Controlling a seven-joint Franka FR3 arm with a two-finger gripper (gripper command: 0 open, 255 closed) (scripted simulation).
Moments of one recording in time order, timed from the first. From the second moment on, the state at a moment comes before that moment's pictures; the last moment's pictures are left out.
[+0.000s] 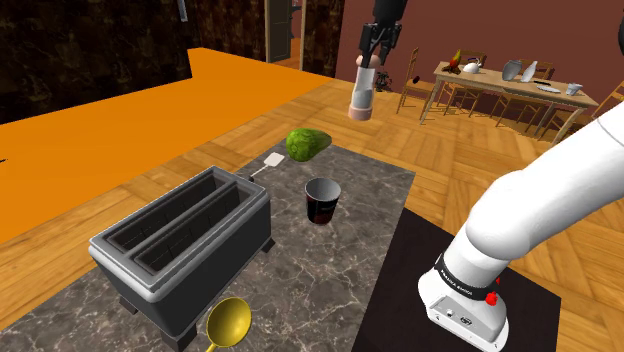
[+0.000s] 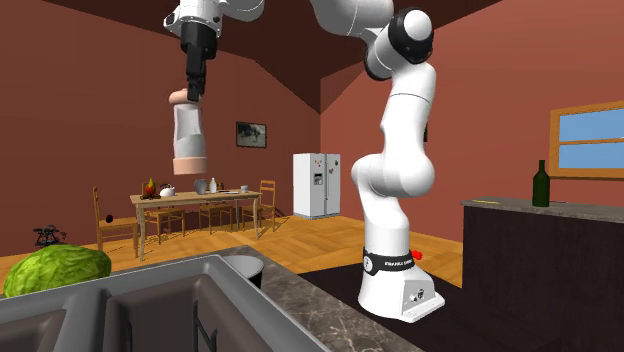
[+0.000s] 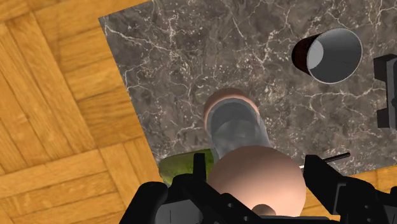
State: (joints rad) arm -0.07 -0.34 -0.16 -1.86 -0.04 1.62 -0.18
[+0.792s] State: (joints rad) arm -0.11 -0.11 -0.28 -1.68 0.00 1.66 -0.35
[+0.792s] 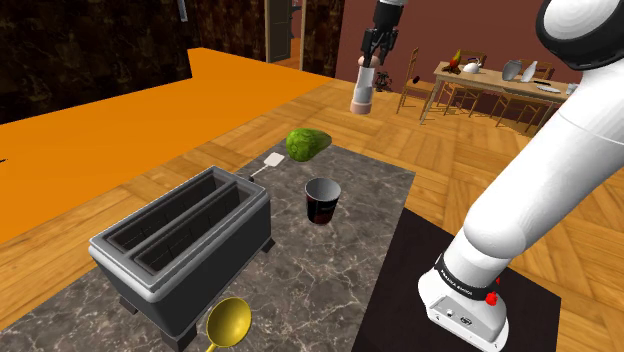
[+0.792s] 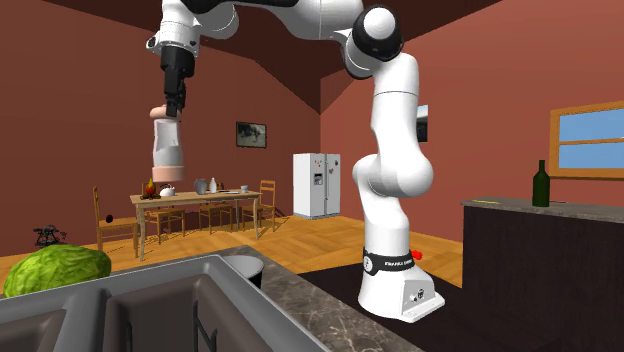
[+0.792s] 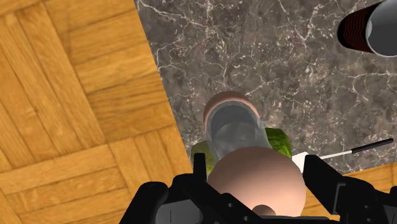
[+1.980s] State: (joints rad) arm -0.12 -0.13 -0.28 -1.95 -0.01 1.90 -0.35
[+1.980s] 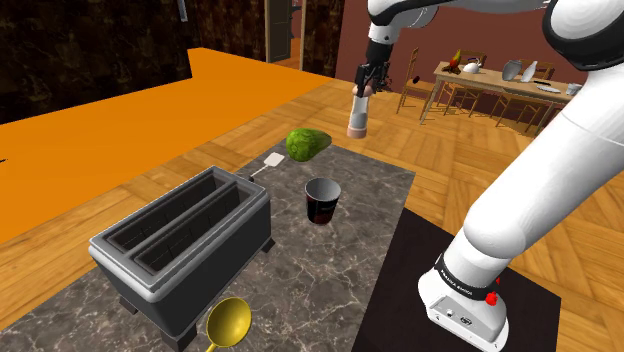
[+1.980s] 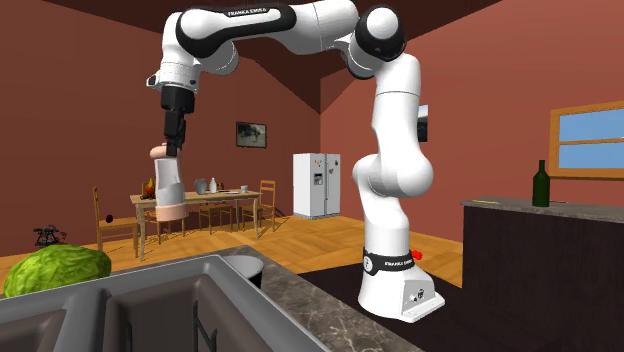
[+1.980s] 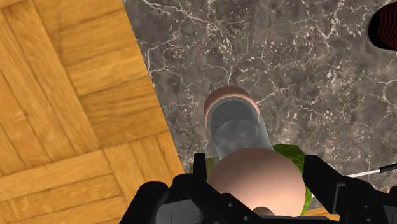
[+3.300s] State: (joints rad) arm -0.12 -0.08 -0.29 -2.16 0.01 2.17 -0.37
